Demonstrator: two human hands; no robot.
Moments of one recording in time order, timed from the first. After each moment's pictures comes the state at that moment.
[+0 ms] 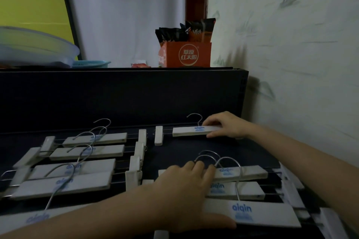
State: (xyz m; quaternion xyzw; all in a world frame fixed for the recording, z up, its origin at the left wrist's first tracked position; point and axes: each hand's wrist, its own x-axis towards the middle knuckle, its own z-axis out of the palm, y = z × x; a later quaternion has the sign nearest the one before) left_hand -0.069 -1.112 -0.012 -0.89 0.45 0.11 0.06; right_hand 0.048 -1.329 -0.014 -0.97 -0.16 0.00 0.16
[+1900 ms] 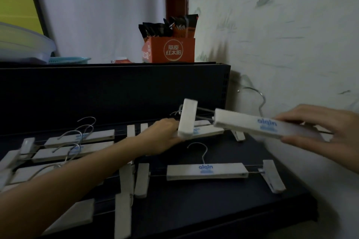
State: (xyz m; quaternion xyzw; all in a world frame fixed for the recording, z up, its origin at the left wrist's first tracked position) left_hand 0.018 -1.106 -0.011 -0.90 0.41 0.01 -0.14; right_hand -0.176 -1.353 0.036 -0.93 -0.16 -0.30 0.13
